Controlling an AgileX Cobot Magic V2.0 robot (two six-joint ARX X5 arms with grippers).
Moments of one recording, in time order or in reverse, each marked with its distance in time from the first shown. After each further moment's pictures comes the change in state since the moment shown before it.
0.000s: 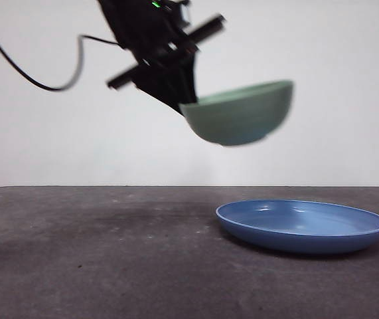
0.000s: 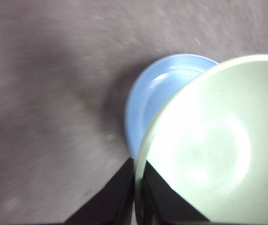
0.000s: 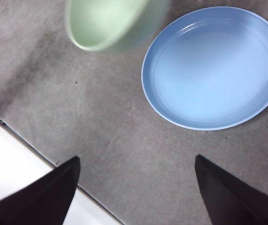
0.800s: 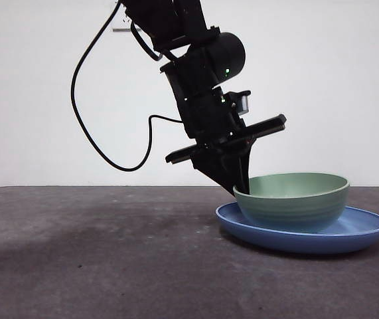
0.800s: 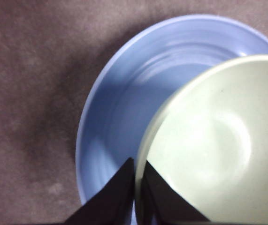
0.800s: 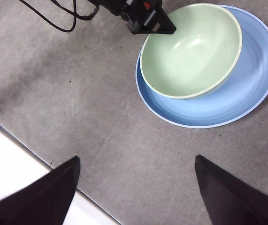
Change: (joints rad) left arm -0.080 0.392 0.231 0.006 -0.001 -0.003; right arm 0.000 -0.002 0.000 -0.004 0.024 0.000
